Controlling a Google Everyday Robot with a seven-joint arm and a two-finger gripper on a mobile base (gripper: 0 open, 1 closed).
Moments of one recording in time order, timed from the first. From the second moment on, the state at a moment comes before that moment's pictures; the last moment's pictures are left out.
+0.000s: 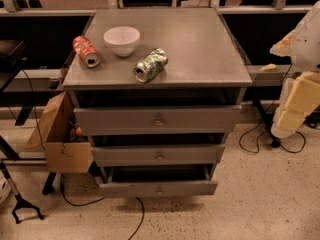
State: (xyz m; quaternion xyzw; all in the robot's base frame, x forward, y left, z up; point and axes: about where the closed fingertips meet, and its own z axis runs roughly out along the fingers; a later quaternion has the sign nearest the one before) arm 0.438 -0.217 0.976 -0.60 0.78 -0.03 0.16
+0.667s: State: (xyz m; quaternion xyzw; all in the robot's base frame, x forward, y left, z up) arm 0.442 -0.206 0.953 -0.62 0.76 -0.01 0.17
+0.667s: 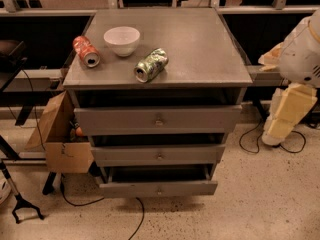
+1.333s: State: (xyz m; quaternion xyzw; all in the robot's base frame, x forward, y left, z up) arm 0.444 -0.172 0.797 -0.66 0.72 0.11 0.20
